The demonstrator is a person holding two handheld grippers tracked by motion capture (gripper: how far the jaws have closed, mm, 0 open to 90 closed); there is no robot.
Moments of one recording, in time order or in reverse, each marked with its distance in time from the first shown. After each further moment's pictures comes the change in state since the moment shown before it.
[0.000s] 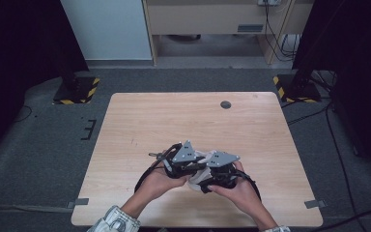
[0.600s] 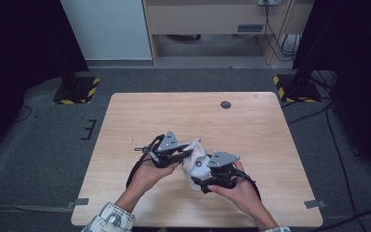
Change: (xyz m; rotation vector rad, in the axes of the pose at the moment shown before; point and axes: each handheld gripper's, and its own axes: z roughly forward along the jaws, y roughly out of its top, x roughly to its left) left arm 0.041 -0.028 -0.017 -0.030 0.117 -0.114; right arm 0.000 0.000 0.000 -0.003 0.000 0.003
